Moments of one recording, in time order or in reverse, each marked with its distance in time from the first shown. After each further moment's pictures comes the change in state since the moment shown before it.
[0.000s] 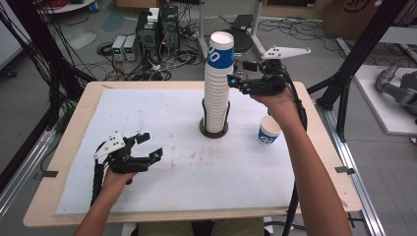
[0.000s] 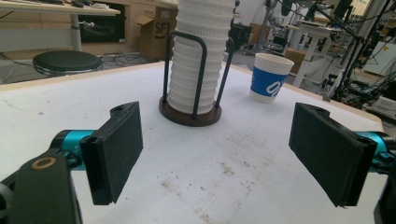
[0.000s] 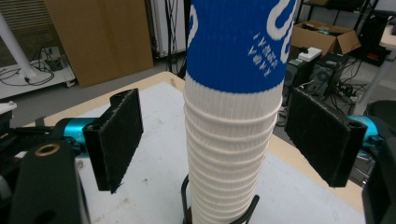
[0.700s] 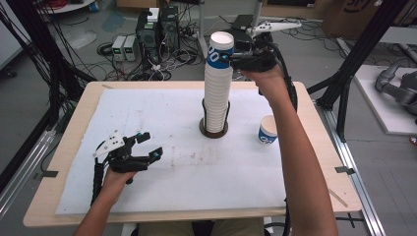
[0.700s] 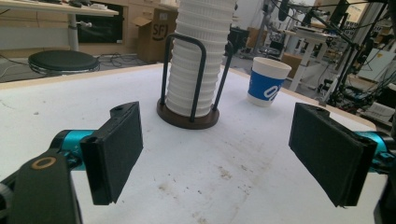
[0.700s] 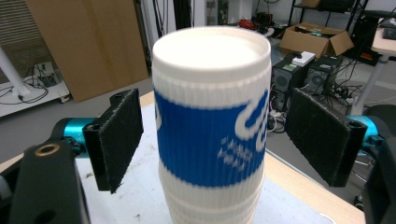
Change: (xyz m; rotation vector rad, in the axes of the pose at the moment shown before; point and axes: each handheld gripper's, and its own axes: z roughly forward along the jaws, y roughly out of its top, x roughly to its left) left arm 0.002 0.000 0.001 -0.012 -0.010 -0.021; right arm -0.014 0.045 0.029 -0.015 -0.025 0.046
